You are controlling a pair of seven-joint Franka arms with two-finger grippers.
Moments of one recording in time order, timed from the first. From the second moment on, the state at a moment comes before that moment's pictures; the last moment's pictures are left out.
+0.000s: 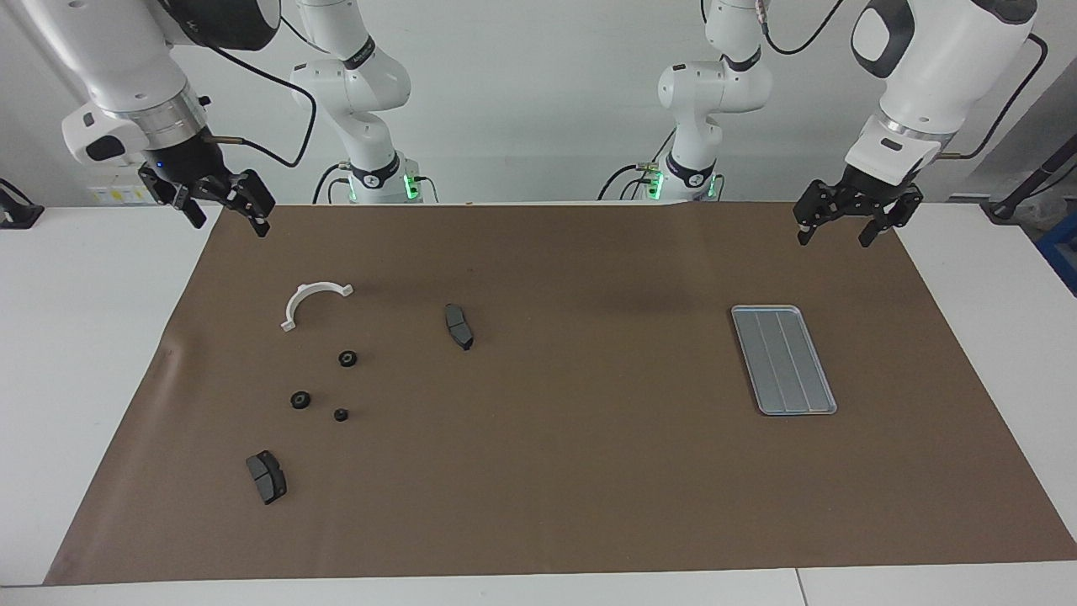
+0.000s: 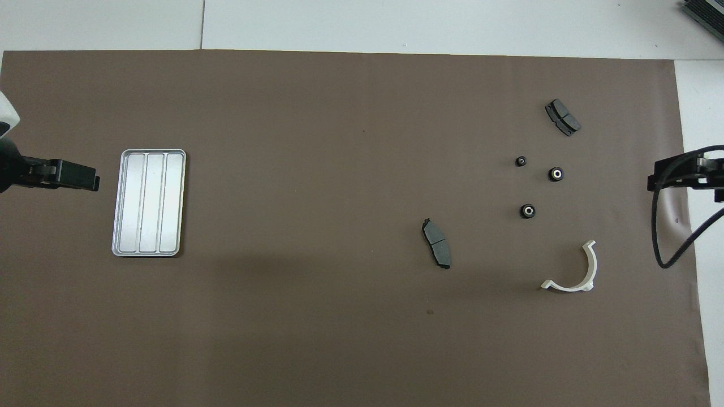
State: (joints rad) left arm -0.07 -0.05 0.03 -1.70 -0.01 1.70 0.08; right arm 0.06 -0.03 -0.12 -1.60 -0.02 1.56 0.13
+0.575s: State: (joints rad) left arm -0.07 -0.05 0.03 -1.70 -0.01 1.70 0.08; right arm 0.06 -0.06 -0.09 -1.64 -0.02 1.54 0.13
